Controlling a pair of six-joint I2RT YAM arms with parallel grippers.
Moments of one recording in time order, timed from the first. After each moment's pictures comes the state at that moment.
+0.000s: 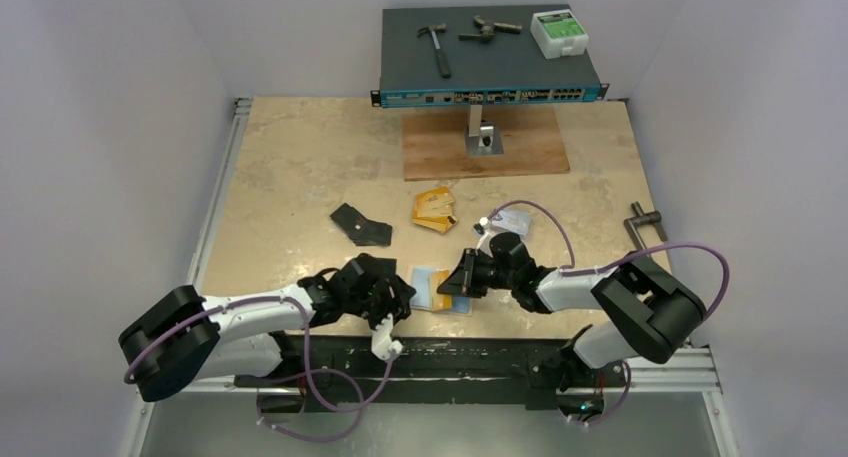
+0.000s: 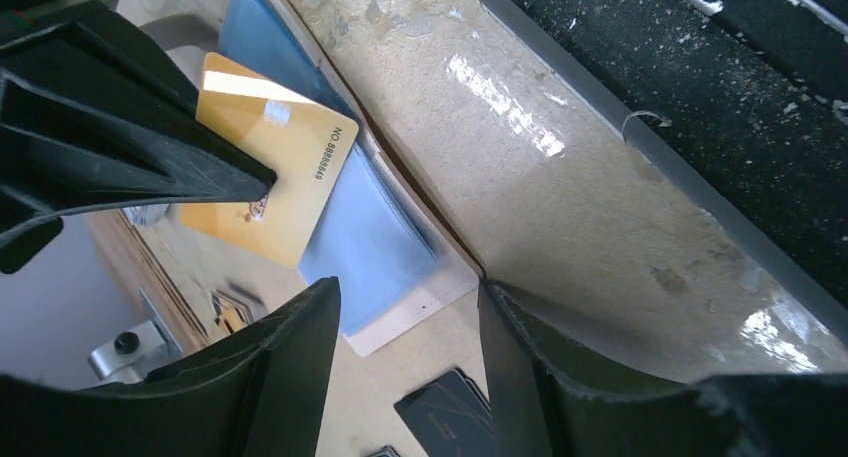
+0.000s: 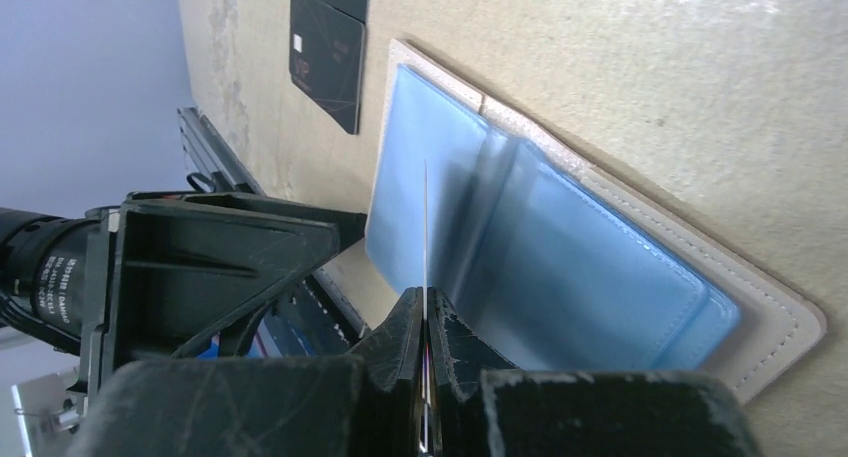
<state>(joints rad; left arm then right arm) -0.91 1.17 0.36 -0.05 0.40 1.61 0.71 1.45 0.34 0.52 -0.42 0.96</state>
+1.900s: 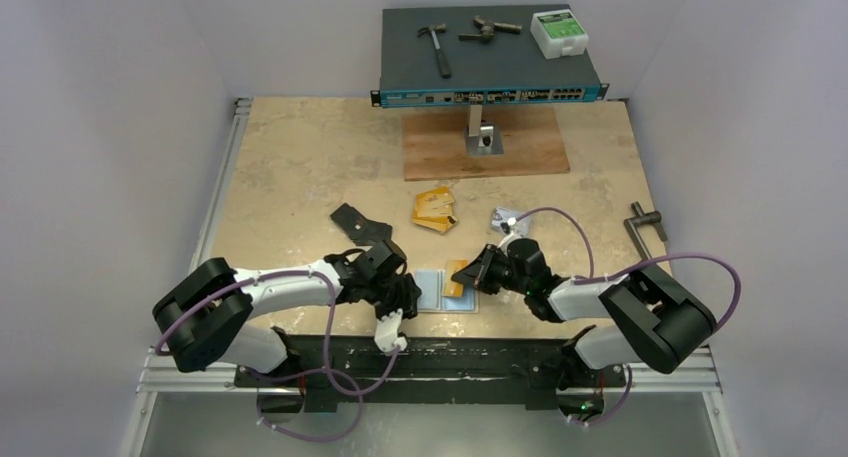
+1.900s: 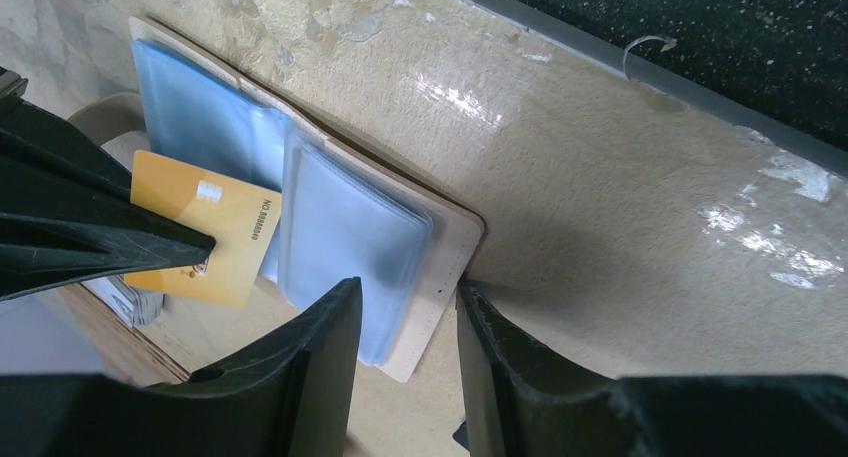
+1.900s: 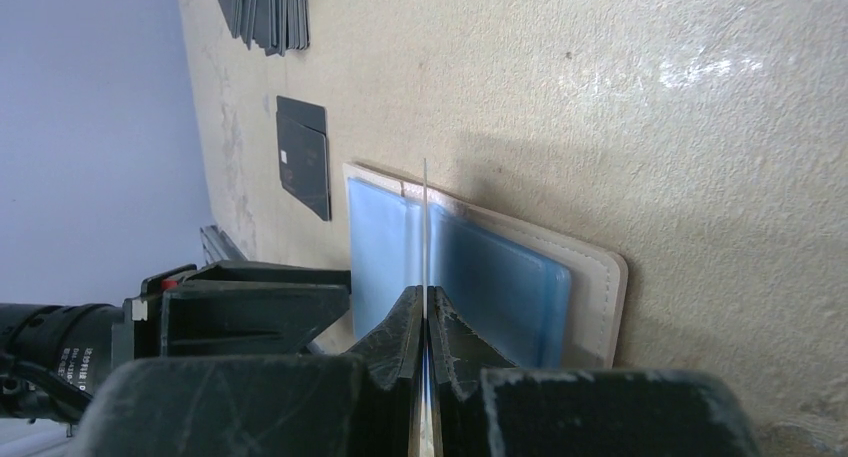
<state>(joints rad) -0.91 1.39 0.60 -0.30 0.40 1.91 0.62 1.39 0.22 0.64 -0.27 1.06</state>
